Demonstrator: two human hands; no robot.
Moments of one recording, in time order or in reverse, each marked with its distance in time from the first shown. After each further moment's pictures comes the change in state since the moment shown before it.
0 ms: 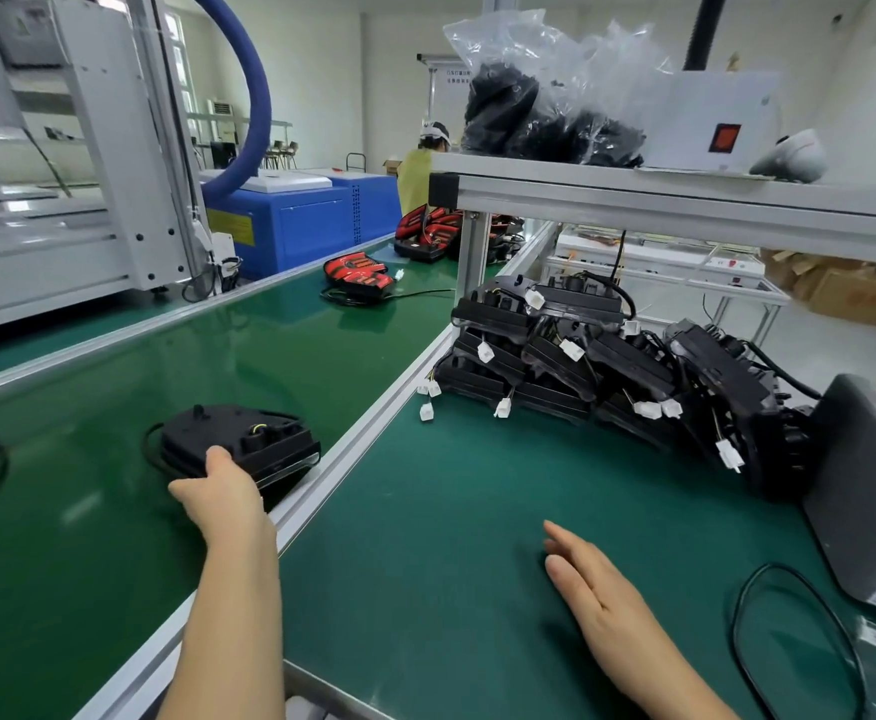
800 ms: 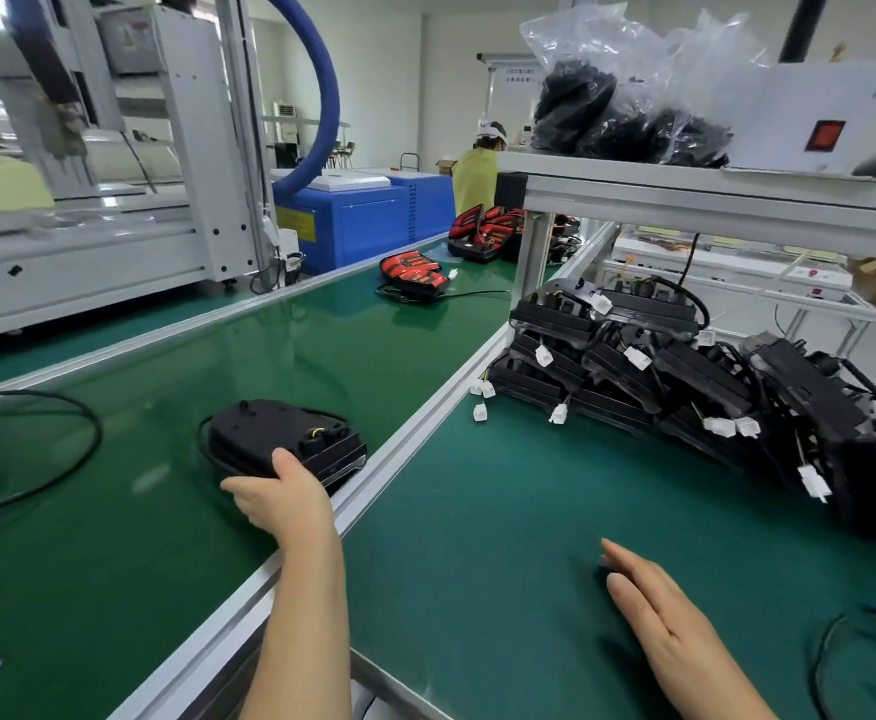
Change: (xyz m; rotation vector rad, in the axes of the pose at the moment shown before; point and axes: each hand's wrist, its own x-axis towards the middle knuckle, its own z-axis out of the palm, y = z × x) left_hand -0.014 -0.009 -0.009 0.085 0.058 0.129; right_hand -0.001 0.002 0.000 -0.014 0.022 -0.021
